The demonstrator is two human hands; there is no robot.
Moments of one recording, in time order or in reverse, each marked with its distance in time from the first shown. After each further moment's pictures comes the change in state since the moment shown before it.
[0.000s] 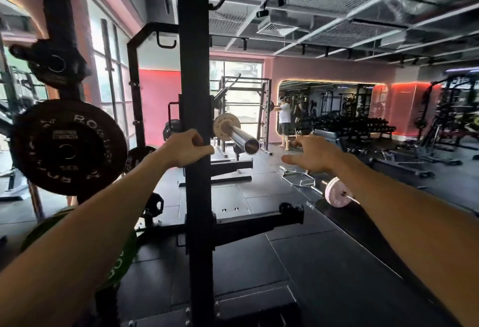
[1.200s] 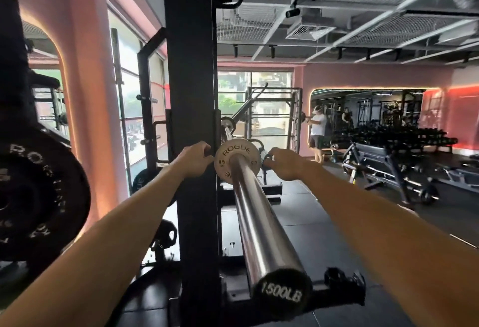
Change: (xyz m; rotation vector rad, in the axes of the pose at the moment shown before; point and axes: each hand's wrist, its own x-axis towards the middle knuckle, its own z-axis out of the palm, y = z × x) left_hand 0.391 -0.108 0.122 0.099 0.101 -0.084; right_hand 0.428 -0.011 0.140 0.214 -0.124 -0.159
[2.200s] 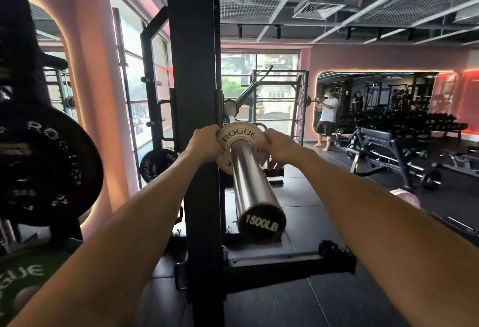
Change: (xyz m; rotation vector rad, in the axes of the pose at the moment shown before) left_hand -0.058 0.045 0.005 0.034 0.092 0.017; right_hand -0.049 -0.009 0.010 0.407 -0.028 -0.024
